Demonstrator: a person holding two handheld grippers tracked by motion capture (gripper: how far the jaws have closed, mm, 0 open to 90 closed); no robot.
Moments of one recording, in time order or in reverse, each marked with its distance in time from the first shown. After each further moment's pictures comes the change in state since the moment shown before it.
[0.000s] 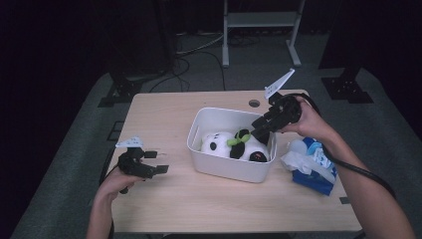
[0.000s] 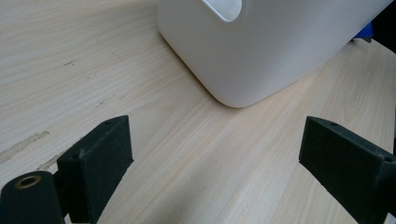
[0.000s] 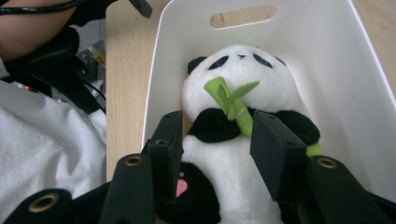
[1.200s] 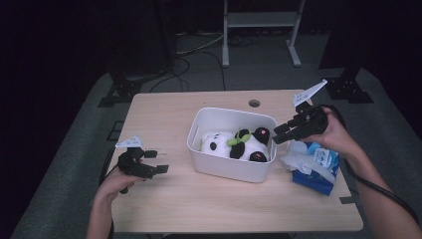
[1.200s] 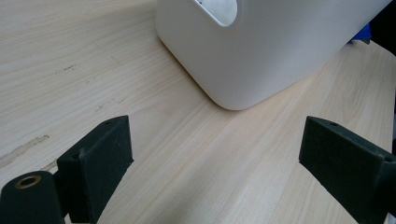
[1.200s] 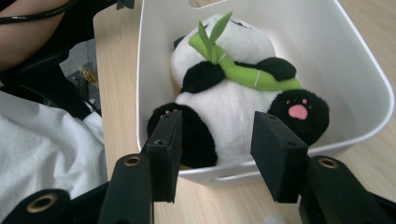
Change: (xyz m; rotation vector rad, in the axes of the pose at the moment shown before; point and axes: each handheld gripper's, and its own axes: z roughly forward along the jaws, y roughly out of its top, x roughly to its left) left arm -0.003 0.001 -0.001 -0.006 0.002 0.009; right arm 0.003 -0.064 -0.028 -0.082 -0.058 0.102
